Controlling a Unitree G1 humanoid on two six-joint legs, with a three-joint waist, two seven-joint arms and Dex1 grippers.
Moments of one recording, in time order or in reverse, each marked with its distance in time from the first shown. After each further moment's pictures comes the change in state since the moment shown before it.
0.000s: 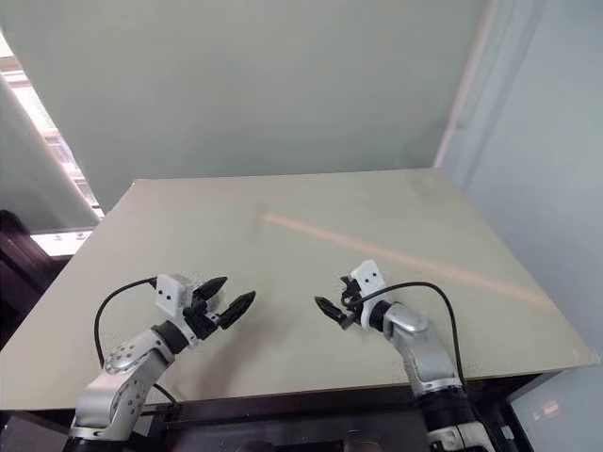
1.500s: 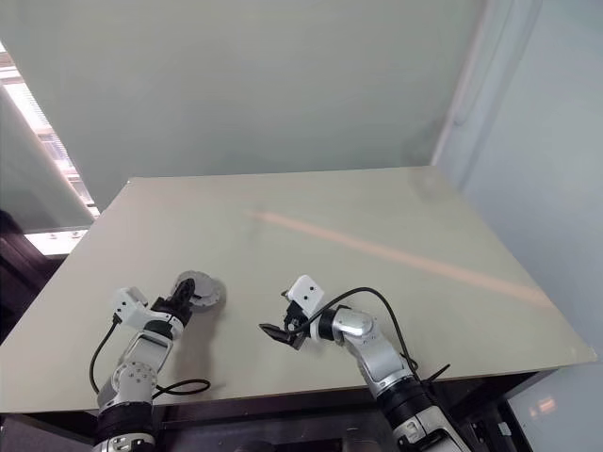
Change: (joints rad) left arm -0.240 -0.233 0.433 0.516 -0.302 0.039 0.364; right arm -0.112 0.127 0.280 0.110 -0.095 -0.120 0.058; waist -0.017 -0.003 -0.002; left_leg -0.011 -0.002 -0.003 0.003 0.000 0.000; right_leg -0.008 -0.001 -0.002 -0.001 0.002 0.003
